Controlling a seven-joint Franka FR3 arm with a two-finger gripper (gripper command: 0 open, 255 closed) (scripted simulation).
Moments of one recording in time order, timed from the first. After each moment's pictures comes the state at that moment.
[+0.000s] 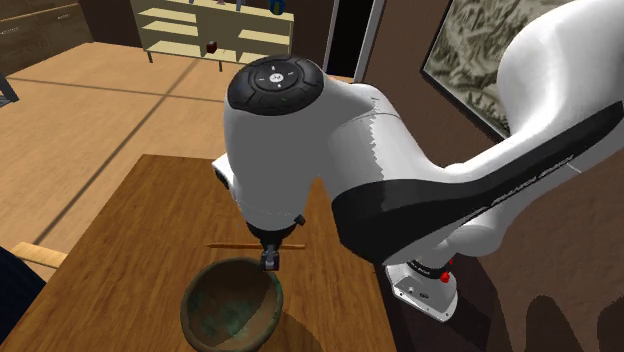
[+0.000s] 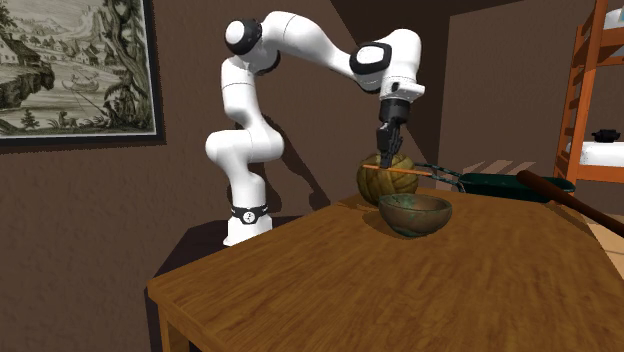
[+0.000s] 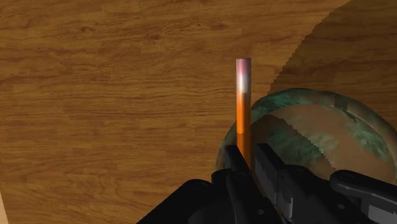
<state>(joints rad) 0.36 -0.32 0.66 -2.26 -0.03 1.93 0.26</state>
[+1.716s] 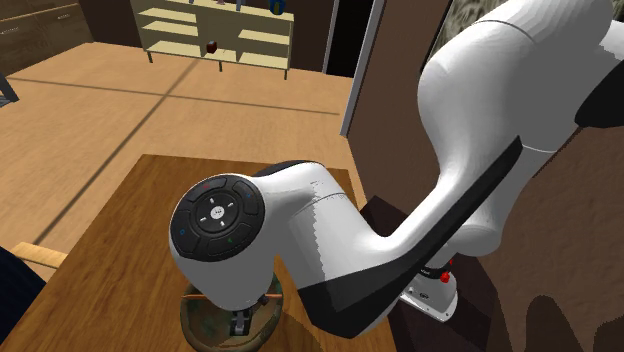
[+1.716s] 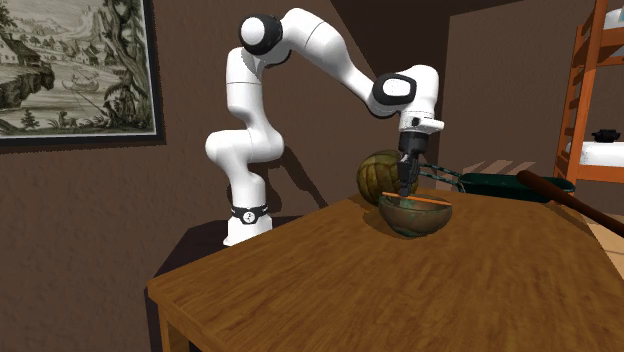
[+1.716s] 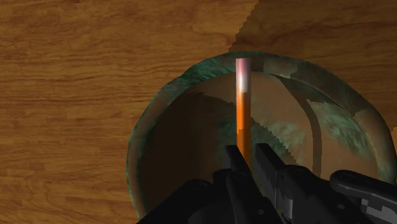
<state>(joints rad) 0.35 0.00 0.80 -2.20 -0.23 2.07 0.54</state>
